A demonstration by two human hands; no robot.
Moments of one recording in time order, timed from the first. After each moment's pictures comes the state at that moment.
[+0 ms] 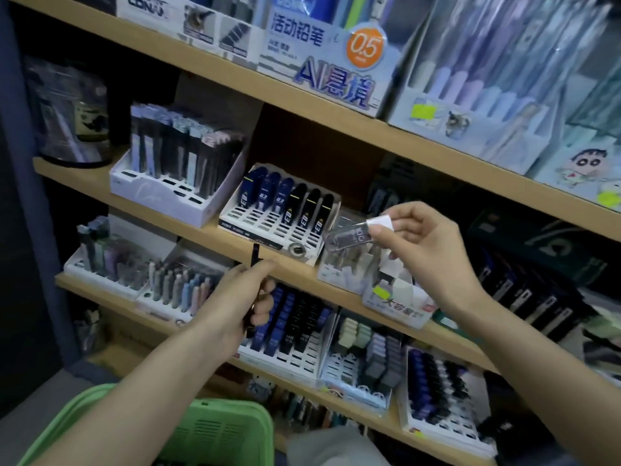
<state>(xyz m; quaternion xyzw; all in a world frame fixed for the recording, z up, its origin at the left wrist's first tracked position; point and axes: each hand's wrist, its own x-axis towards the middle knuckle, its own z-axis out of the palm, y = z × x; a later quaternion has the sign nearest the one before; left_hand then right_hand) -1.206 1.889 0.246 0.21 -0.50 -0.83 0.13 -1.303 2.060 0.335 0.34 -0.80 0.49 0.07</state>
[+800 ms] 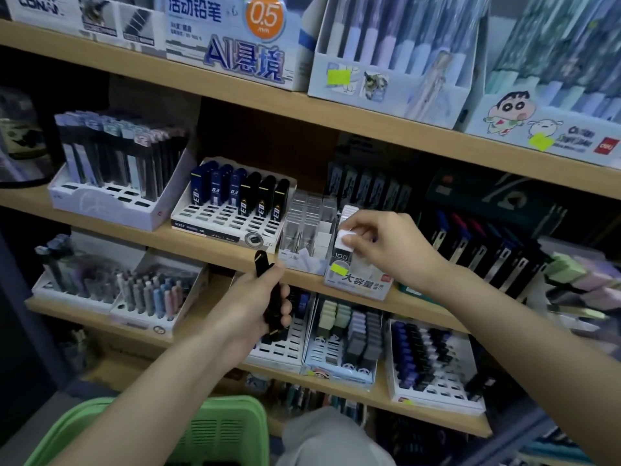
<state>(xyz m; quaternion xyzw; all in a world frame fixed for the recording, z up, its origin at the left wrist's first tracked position) -1.227 1.950 0.253 0.20 -0.54 -0.82 0.07 -1.347 2.100 0.316 0.38 -0.89 0.23 0.10</state>
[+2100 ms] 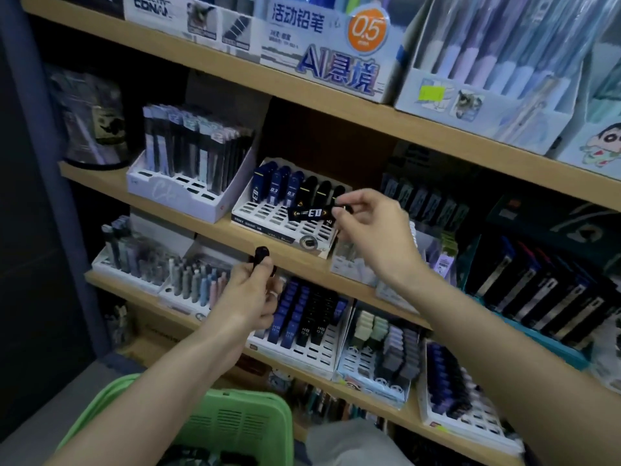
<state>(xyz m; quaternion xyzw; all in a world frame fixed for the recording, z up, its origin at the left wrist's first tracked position) -1.195 1.895 0.239 0.23 -0.56 -0.78 0.16 -1.308 2.005 0.316 0.34 -0.82 0.46 0.07</state>
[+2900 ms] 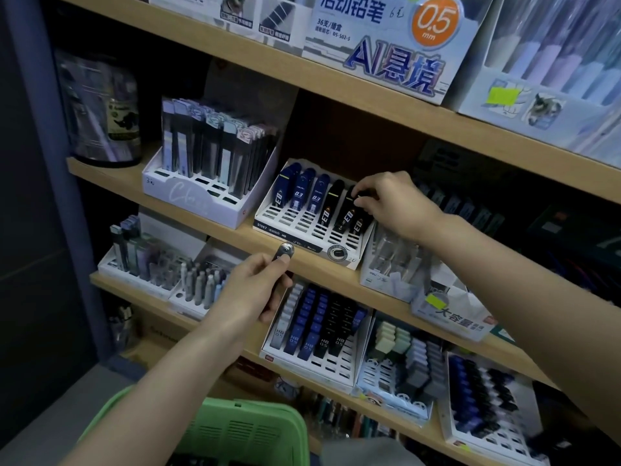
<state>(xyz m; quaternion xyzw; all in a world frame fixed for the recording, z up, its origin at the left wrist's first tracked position) -1.202 1.849 0.235 0.23 -0.60 -0.75 0.17 -1.385 1.957 0.336 0.45 -0.88 0.10 0.11</state>
